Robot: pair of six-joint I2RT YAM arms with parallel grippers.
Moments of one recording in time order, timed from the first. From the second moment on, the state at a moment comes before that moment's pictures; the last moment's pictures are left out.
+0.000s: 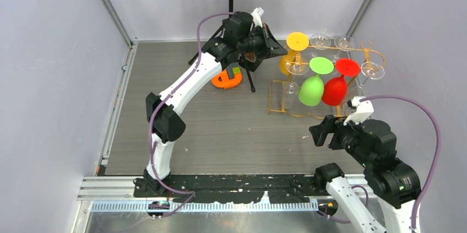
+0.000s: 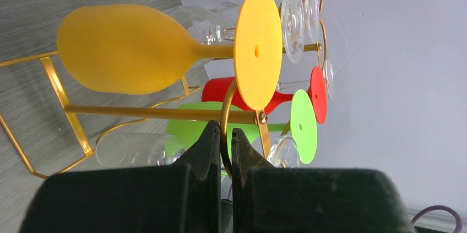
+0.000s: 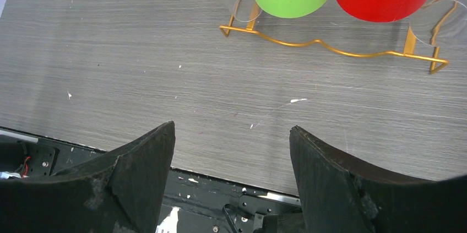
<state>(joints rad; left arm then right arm) -0.71 2.06 2.20 -0.45 0.43 -0.98 0.29 0.43 1.09 -1.15 -0.02 0.29</state>
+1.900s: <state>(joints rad) -0.69 1.40 1.52 -0.53 0.13 -1.00 0.34 0.52 1.18 -1.15 -0.03 0.27</state>
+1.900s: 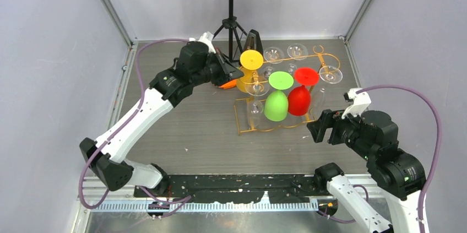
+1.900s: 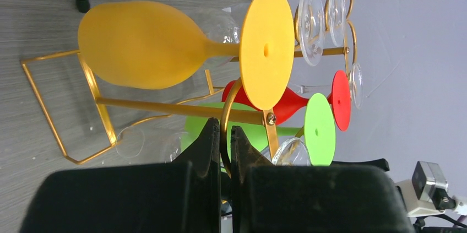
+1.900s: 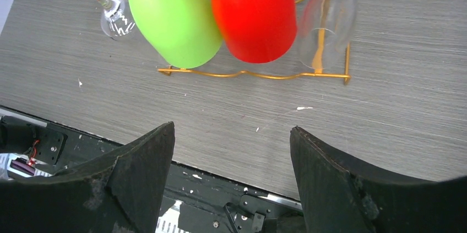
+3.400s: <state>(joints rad) -0.63 0.99 1.24 -0.60 -0.02 -0.91 0.35 0.91 1.50 -1.17 0.29 0.32</state>
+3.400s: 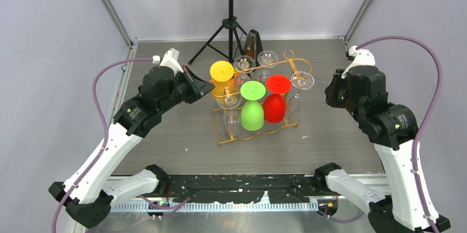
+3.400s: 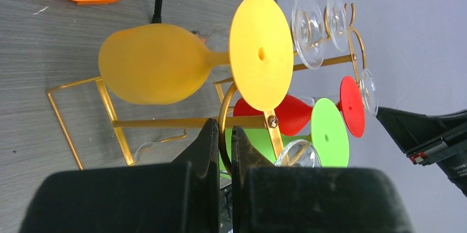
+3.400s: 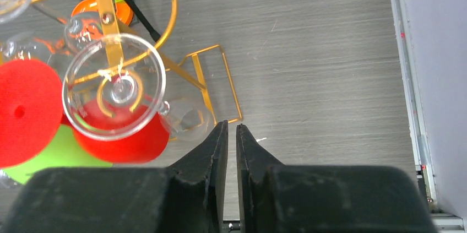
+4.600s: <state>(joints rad) -0.61 1.00 1.24 -0.56 0.08 -0.87 0.20 1.13 1.56 -0.99 0.13 0.34</state>
